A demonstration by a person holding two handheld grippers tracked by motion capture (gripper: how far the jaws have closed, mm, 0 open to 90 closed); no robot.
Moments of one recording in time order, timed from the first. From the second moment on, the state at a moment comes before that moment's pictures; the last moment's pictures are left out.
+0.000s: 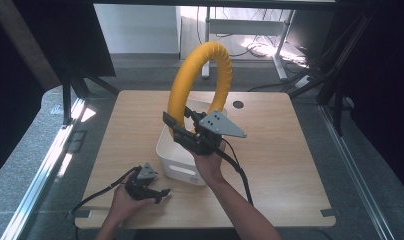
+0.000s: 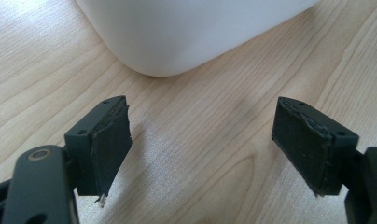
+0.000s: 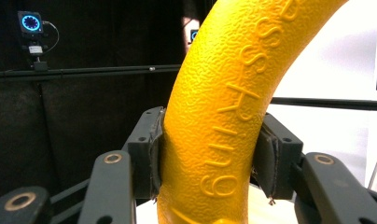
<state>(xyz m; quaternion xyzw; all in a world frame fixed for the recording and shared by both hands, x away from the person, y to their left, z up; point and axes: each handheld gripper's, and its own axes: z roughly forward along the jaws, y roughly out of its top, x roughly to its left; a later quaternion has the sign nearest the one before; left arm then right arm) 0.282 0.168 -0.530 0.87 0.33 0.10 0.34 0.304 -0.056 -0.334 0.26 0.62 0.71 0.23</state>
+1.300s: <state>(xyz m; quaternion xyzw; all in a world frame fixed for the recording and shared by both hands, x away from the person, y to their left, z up) 0.282 0.168 -0.531 0.87 0.33 0.10 0.34 0.305 -0.033 -0.373 0.29 0.61 0.70 0.22</state>
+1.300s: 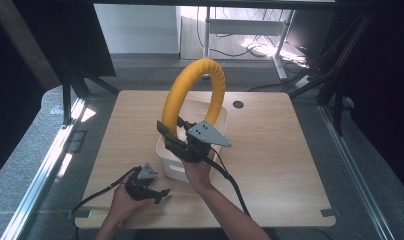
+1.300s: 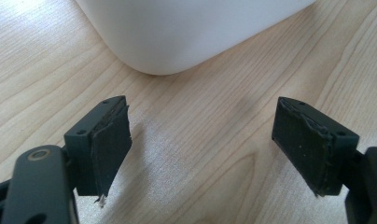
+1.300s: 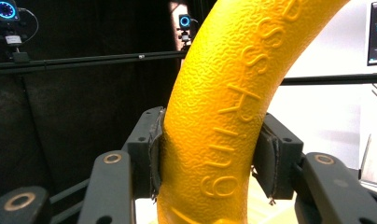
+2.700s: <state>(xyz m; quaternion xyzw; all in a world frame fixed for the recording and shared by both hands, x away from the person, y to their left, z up) 0.282 0.167 -0.532 0.88 0.33 0.10 0.34 0.303 -0.032 -0.398 0.32 0.65 0.65 0.22</state>
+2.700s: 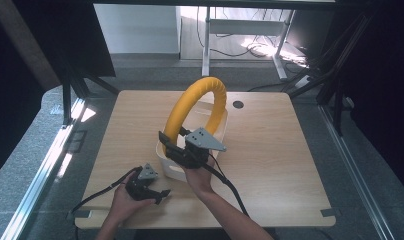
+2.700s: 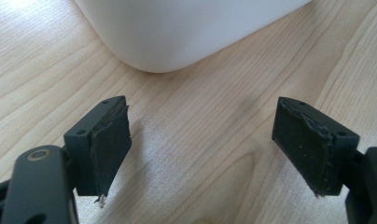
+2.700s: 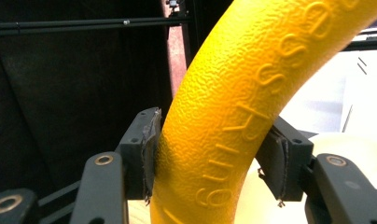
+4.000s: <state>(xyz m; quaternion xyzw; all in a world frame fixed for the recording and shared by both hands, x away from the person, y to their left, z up) 0.275 0.179 -0.532 0.86 0.35 0.10 0.35 0.308 -0.073 -0.392 0.39 0.67 0.62 0.17</state>
